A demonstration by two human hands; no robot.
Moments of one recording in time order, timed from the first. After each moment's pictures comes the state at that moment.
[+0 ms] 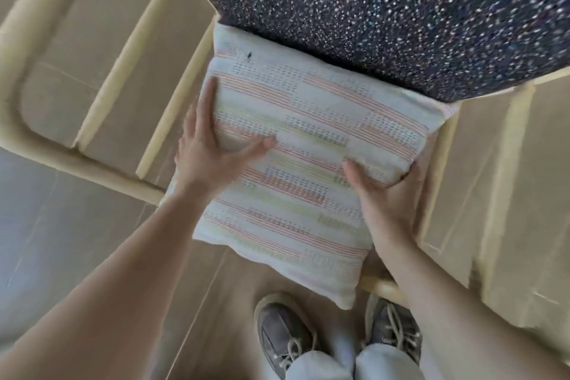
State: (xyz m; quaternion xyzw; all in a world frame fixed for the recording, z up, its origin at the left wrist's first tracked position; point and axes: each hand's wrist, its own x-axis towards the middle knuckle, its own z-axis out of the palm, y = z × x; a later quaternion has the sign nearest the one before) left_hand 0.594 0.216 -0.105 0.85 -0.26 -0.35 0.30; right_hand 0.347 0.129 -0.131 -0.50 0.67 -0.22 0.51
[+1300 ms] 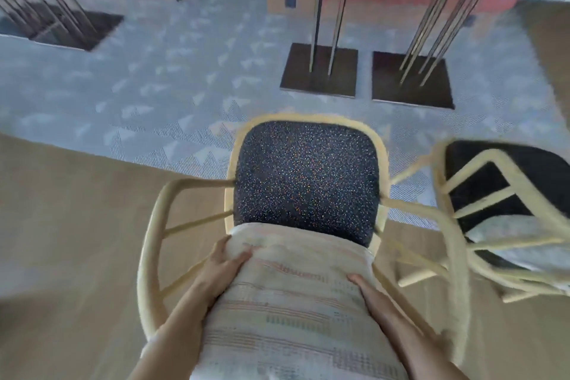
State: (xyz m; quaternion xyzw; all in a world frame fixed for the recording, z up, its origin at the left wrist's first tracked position) left_hand 0.690 -0.151 0.360 0.79 -0.23 -0.50 0.27; right_hand 0.373 -0.221 0.368 -0.28 0.67 -0.03 0.68
